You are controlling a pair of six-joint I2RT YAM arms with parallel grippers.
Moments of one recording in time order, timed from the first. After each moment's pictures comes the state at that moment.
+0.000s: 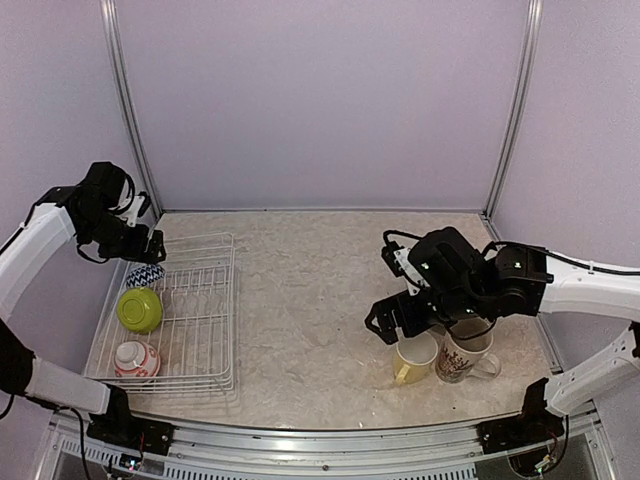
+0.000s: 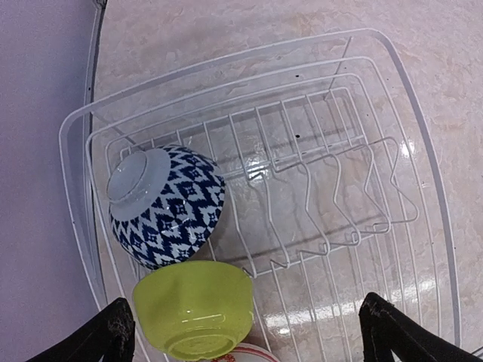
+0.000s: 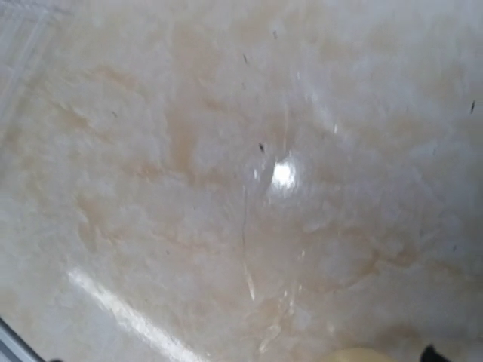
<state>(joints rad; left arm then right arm) -0.07 1.28 1.26 -1.01 -0.01 -0.01 1.11 1.28 1.07 -0.67 0.22 0.53</state>
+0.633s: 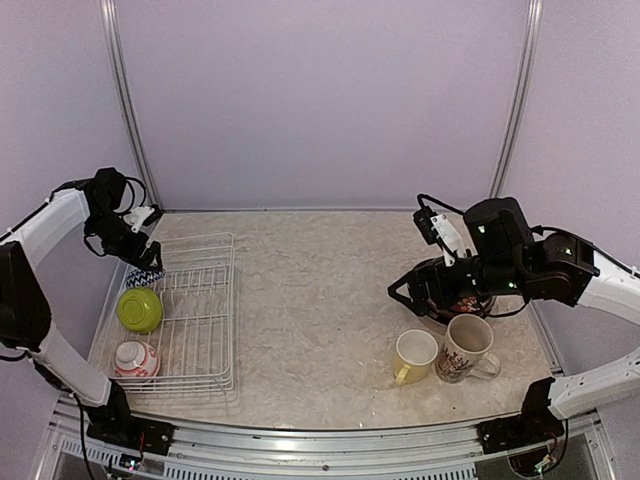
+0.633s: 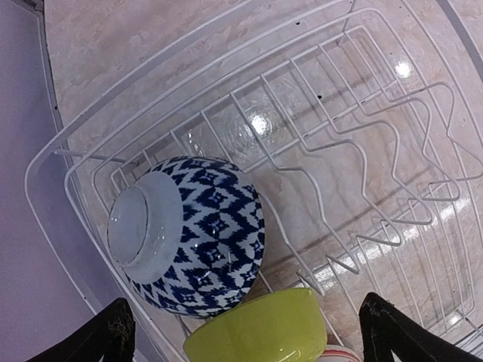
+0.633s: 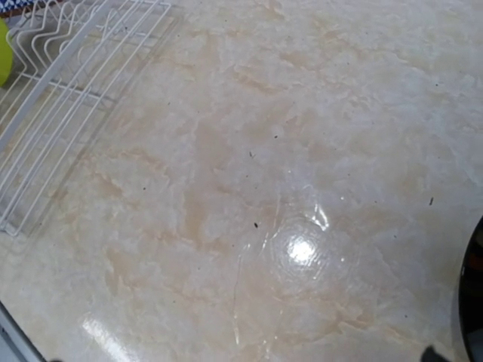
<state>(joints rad) 0.08 1.49 1.34 -1.03 0.11 0.45 0.96 1.06 1.05 -0.62 0.12 0.35</state>
